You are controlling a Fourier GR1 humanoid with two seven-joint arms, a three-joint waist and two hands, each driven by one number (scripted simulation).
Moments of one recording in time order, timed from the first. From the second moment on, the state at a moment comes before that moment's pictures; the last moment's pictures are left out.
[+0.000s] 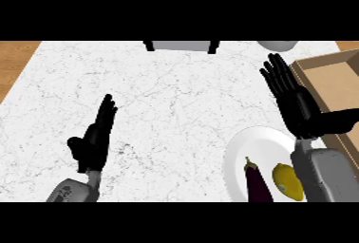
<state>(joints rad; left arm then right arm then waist) -0.14 0.23 -0.32 -1.41 0.24 0.41 -0.08 -0.32 -0.19 0.01 -1.47 -0.22 0.10 -0.05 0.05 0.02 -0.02</state>
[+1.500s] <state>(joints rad) -0.11 0.34 -0.17 -1.61 0.35 0.34 0.10 0.05 -0.83 -0.22 -1.06 -0.02 0.56 -0.57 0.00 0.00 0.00</state>
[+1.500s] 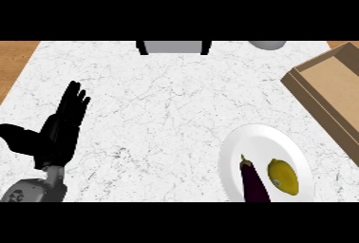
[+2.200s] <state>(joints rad) -0.10 0.32 -0.11 -1.65 0.31 0.30 0.16 0.13 -0.74 -0.21 -1.40 -0.11 0.65 -0.31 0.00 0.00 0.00</state>
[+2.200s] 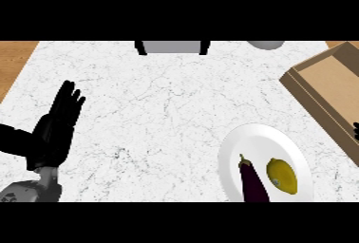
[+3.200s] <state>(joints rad) -0.10 0.22 -0.03 -1.65 0.22 0.21 0.19 0.10 -0.49 -0.23 -1.50 0.05 0.65 -0.14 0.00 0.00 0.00</state>
